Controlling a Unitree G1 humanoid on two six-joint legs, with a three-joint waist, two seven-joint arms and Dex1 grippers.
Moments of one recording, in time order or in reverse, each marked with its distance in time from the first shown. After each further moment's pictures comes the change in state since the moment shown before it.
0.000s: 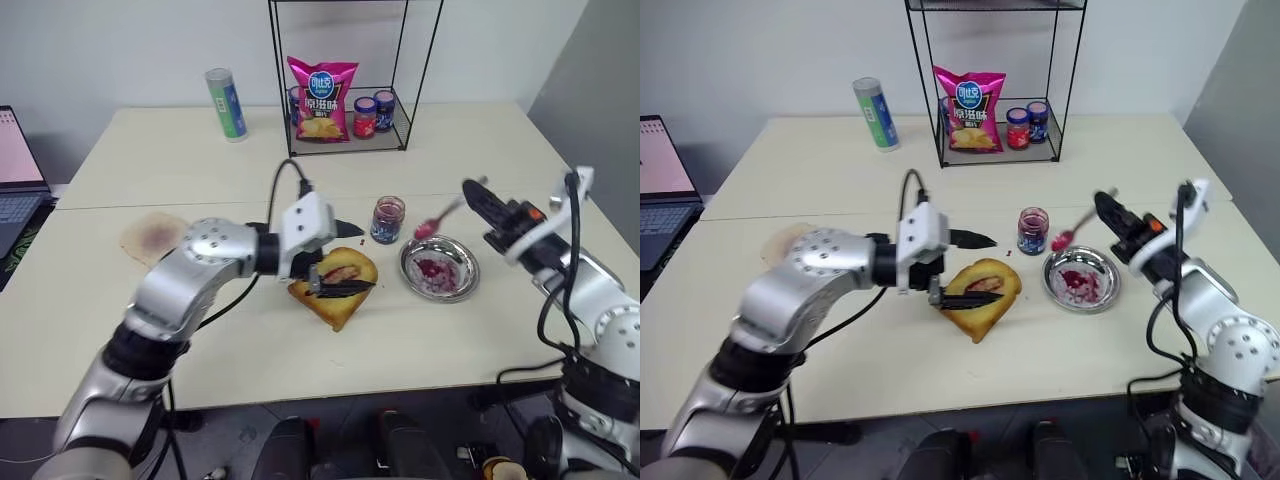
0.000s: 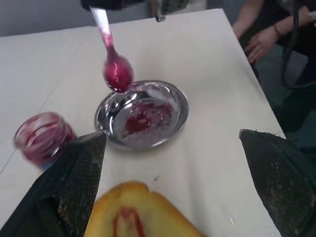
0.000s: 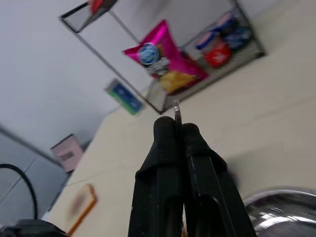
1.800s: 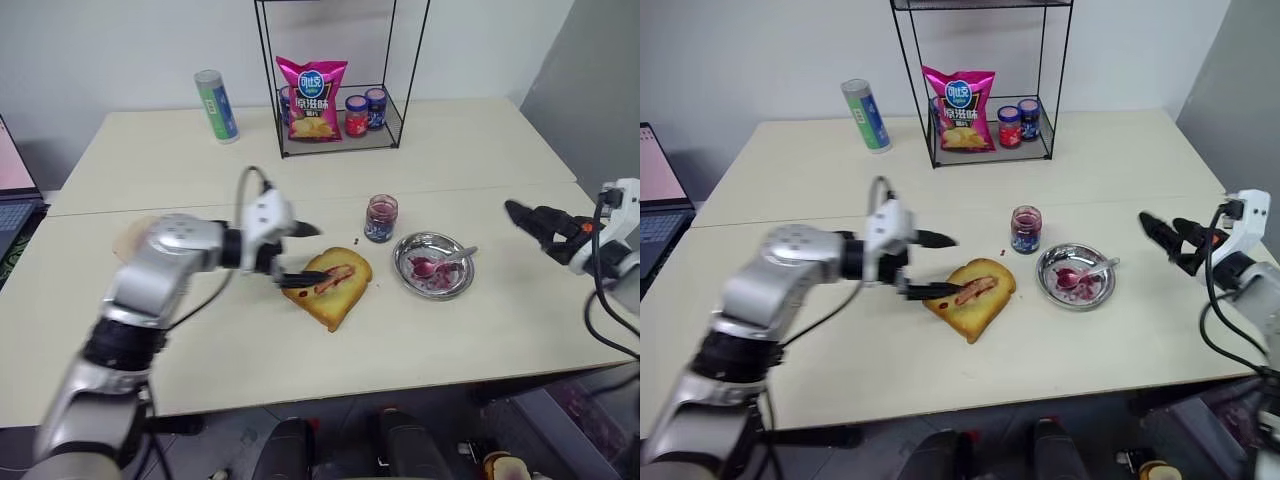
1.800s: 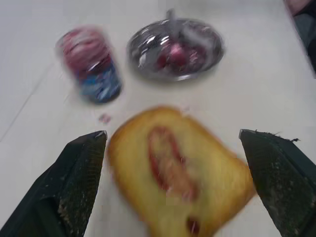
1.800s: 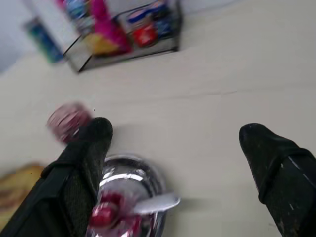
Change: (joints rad) left arm 0.130 0.239 0.266 0.129 0.025 0.055 -0.133; right arm 0.122 -0.637 0.230 0.144 -0.349 -0.160 0.730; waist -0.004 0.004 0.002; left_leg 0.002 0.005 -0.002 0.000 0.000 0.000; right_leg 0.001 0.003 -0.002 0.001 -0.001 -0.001
